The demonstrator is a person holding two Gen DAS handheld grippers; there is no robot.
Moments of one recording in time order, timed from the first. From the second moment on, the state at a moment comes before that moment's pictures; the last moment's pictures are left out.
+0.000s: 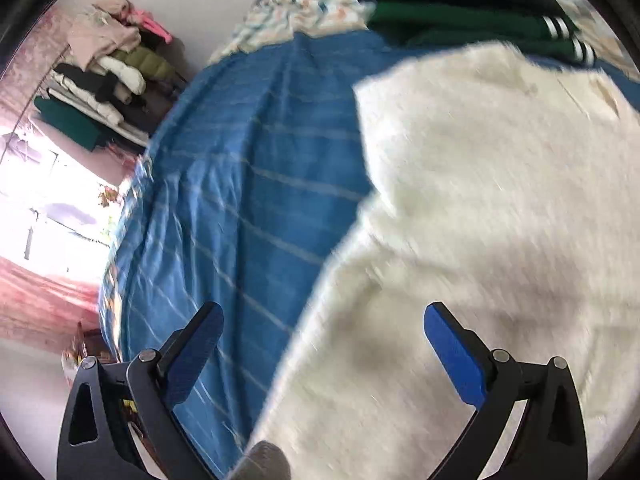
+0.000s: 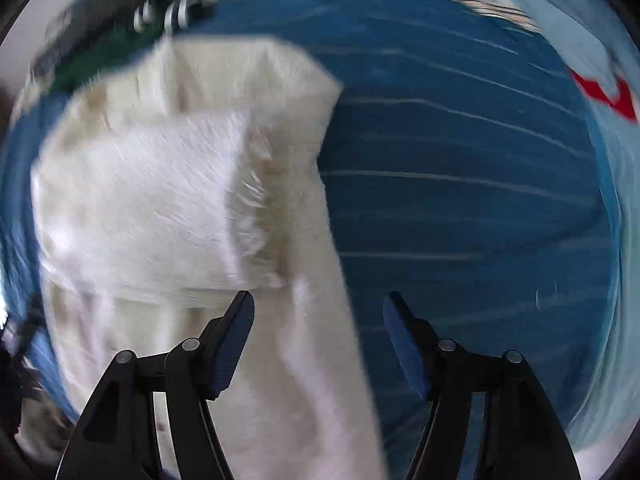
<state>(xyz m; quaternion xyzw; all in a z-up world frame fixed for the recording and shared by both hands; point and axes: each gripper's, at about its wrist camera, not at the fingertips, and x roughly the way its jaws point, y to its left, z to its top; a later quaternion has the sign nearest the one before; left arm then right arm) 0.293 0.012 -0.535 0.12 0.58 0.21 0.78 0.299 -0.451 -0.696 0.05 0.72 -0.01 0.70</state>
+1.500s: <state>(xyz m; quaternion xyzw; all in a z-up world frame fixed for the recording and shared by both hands) 0.152 -0.338 -0.593 0.24 0.65 0.23 0.68 0.250 -0.753 -0.665 0.12 0.72 0.00 0.68</state>
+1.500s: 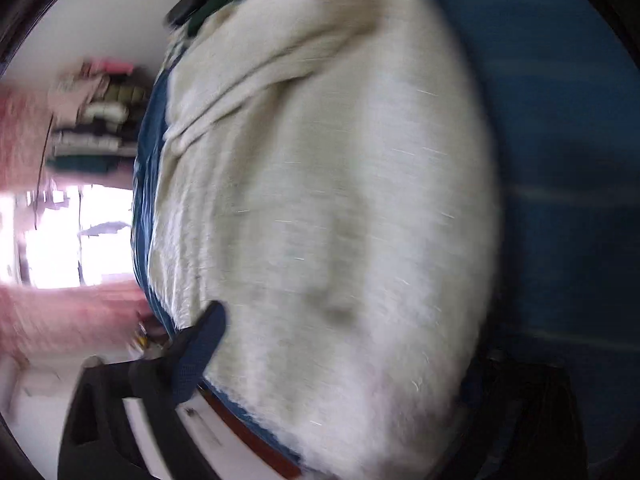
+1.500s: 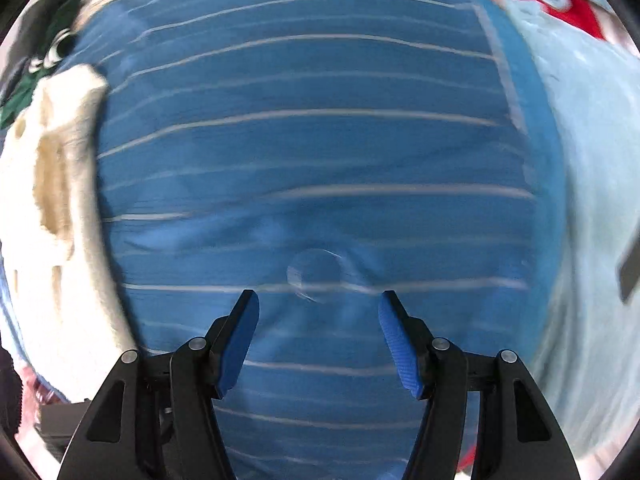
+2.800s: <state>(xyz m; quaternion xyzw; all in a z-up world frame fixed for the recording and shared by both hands) 0.156 0.073 -0.468 -0.15 0.58 0.18 0.78 0.374 -0.236 -0.564 0.11 0.71 0.16 0.67</state>
